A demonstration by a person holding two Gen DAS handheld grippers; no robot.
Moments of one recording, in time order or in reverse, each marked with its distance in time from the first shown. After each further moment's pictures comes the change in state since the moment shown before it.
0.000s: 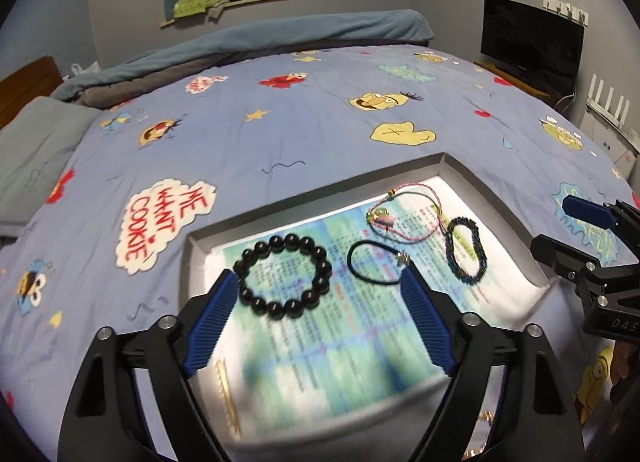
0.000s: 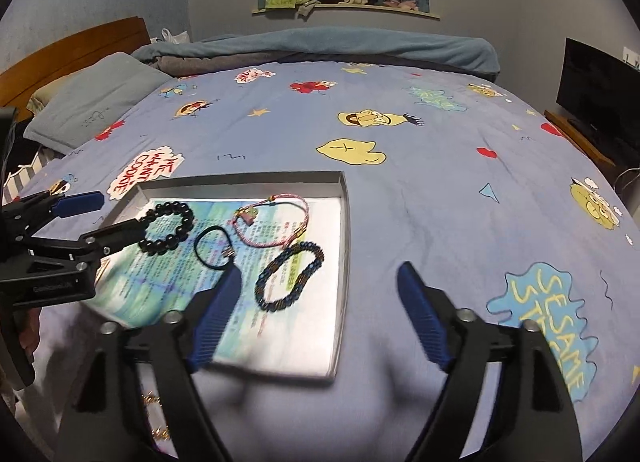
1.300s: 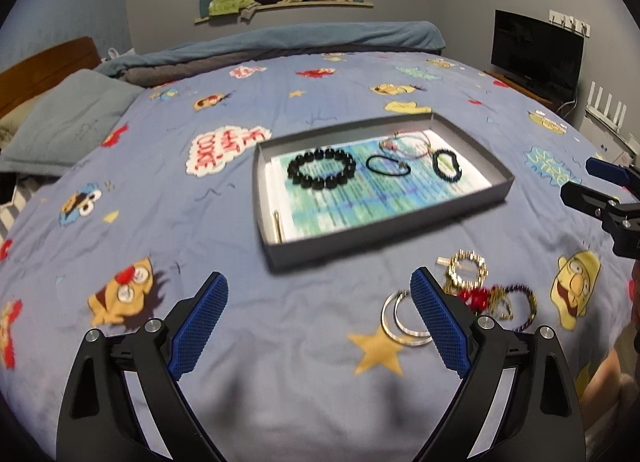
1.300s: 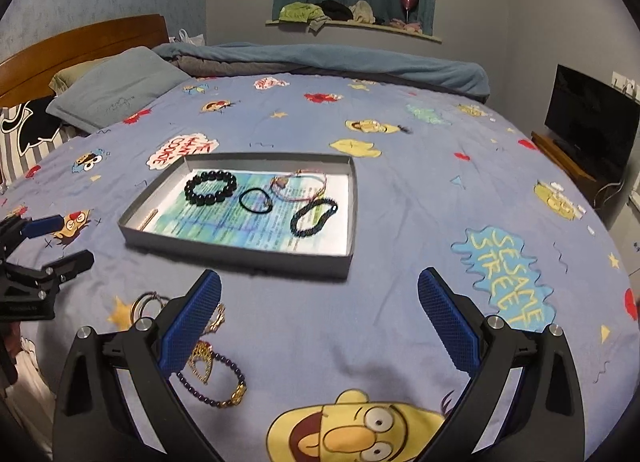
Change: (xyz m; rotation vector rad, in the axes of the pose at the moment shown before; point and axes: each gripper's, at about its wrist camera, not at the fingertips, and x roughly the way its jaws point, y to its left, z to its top) left arm -0.103 0.013 -0.120 -0.067 -0.027 0.056; right arm -0.096 0.033 -0.062 -0.062 -0.042 -0.029
